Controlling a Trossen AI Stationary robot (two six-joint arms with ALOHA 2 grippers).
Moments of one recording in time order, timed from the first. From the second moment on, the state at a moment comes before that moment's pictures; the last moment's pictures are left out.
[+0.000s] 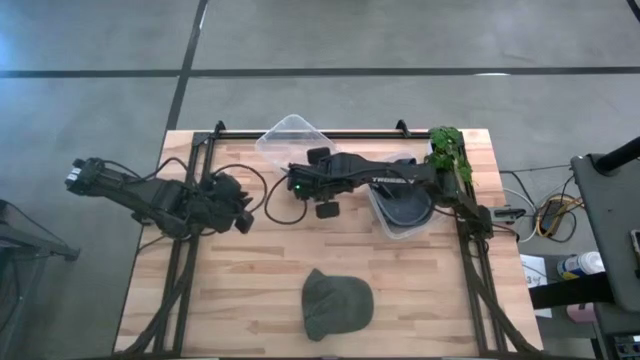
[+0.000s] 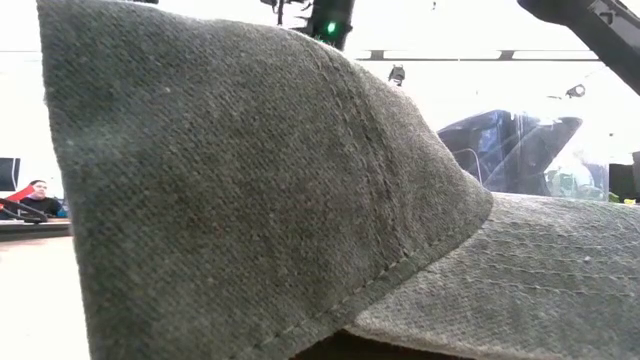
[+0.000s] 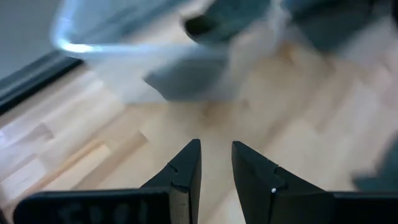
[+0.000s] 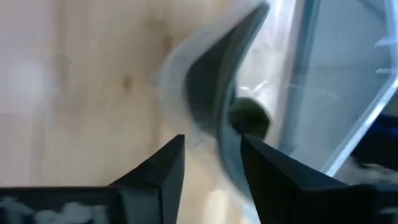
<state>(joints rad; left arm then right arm) -0.30 0.93 0.95 -1.00 -0.68 -0.91 -0.06 2.23 2.27 -1.28 0.39 -0.29</state>
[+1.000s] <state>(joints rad) -0.34 1.42 0.80 0.02 0.07 -0.39 0.53 2.08 1.99 -1.44 -0.07 1.06</state>
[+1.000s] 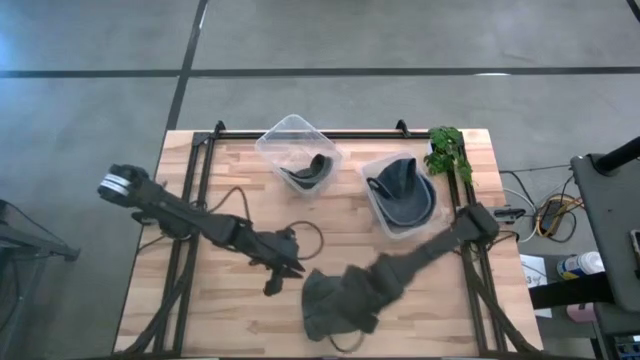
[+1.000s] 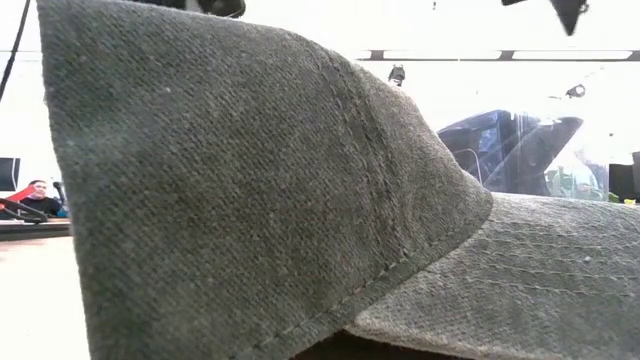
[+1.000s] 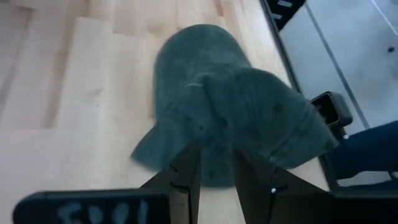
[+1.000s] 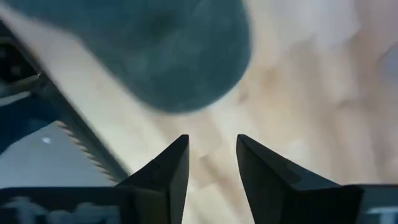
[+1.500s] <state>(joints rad) -0.35 1.59 0.93 -0.03 0.15 -0.37 0.80 1.66 1.12 -0.51 0.33 1.94</state>
